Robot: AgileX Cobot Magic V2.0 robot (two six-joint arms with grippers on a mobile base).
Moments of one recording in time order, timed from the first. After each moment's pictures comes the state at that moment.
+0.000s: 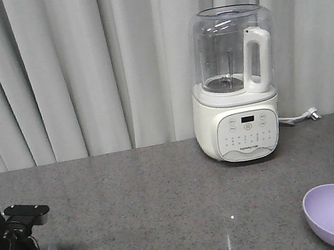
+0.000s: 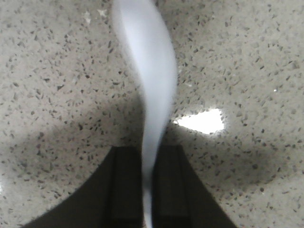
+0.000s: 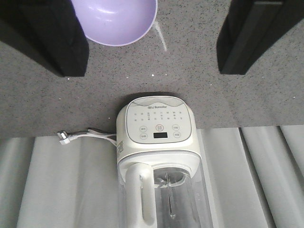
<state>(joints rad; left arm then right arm) -0.14 1.80 -1.28 -0.07 0.90 0.13 0.02 0.87 -0.97 0.14 0.47 -0.04</state>
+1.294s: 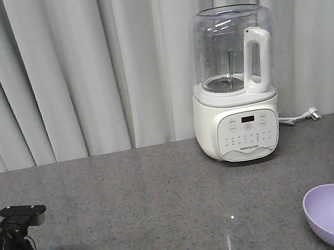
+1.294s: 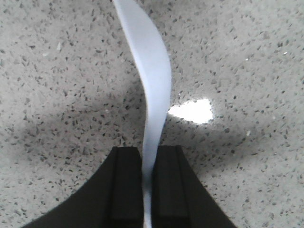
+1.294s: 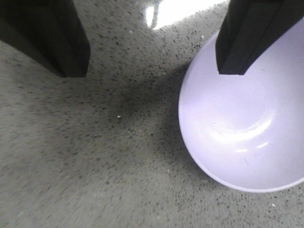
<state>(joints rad) -0.14 1.75 -1.28 -0.10 0.97 0.13 -0.23 1.44 -1.08 0.02 0.79 0.16</state>
